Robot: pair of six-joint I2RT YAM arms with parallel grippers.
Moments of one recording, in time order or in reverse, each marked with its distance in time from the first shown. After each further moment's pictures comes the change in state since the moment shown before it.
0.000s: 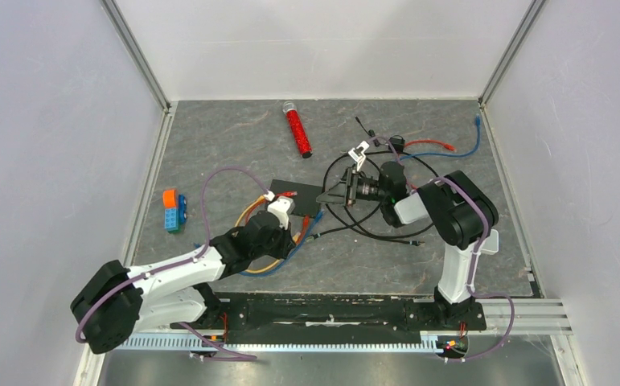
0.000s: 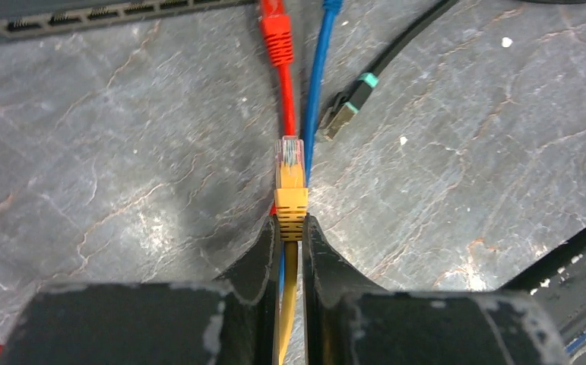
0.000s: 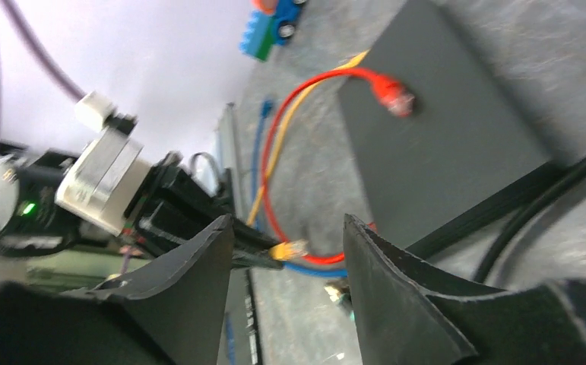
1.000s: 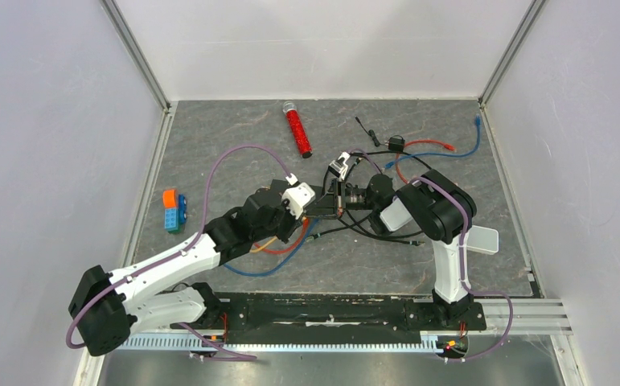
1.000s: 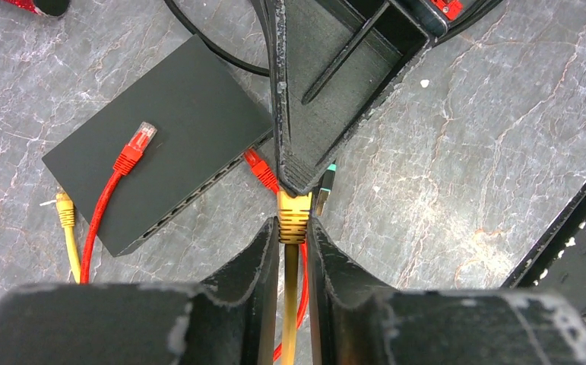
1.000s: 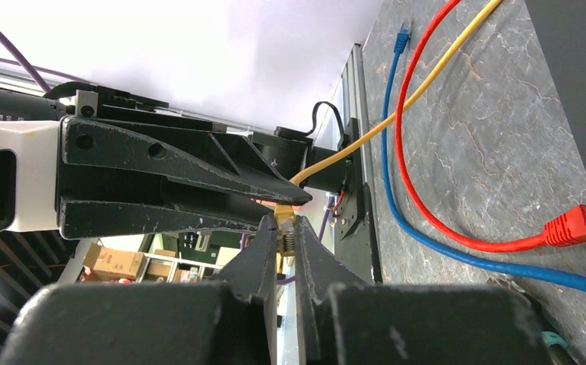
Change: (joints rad) left arm 0.001 -0.022 0.274 -0.164 0.065 0.498; right arm 0.119 0.128 0.001 0.375 -0.101 0.455
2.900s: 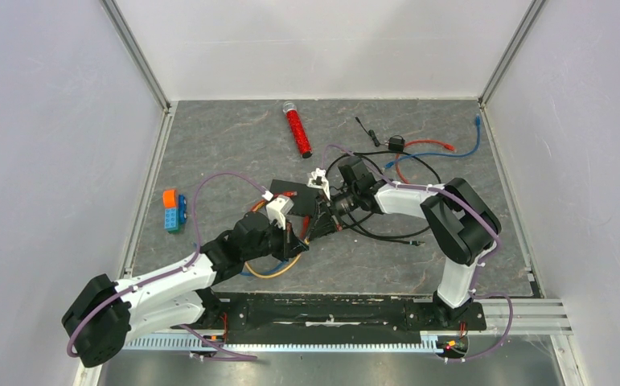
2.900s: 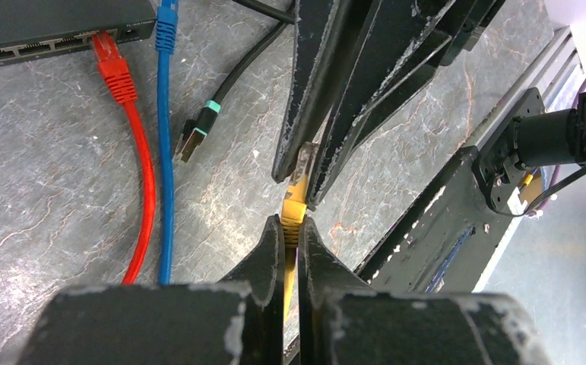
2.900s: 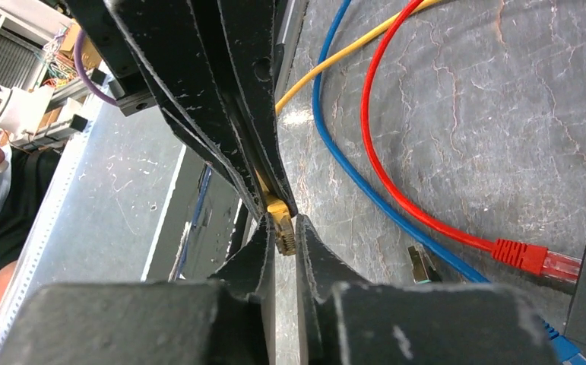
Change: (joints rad) left arm 0.018 -0.093 -0.325 0.310 0.199 -0.612; right arm 0.084 -0.229 0.272 -1.447 -0.217 -1.590
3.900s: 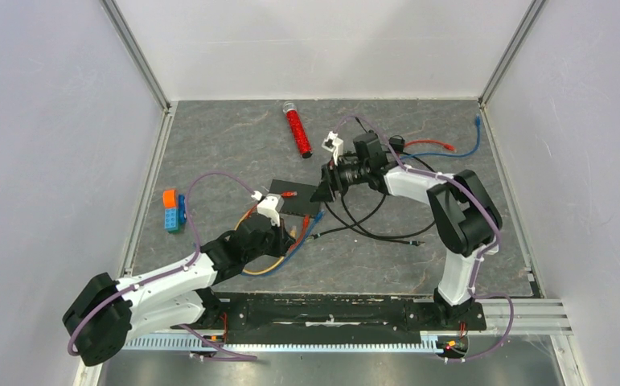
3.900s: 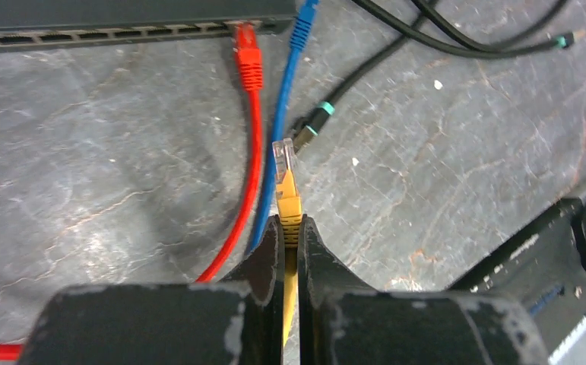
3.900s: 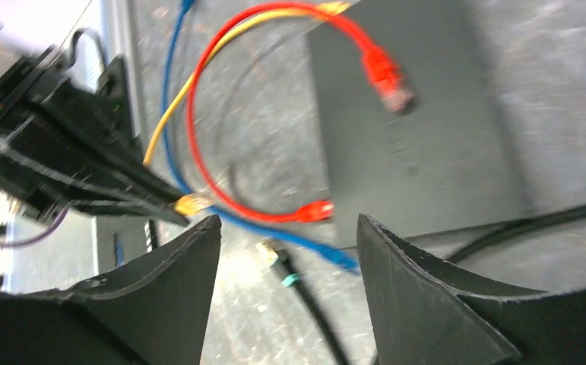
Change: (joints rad) left arm -0.001 0.013 0.002 -0.092 -0.264 -0.012; right arm -0.140 0.037 0.117 0.058 0.371 0.288
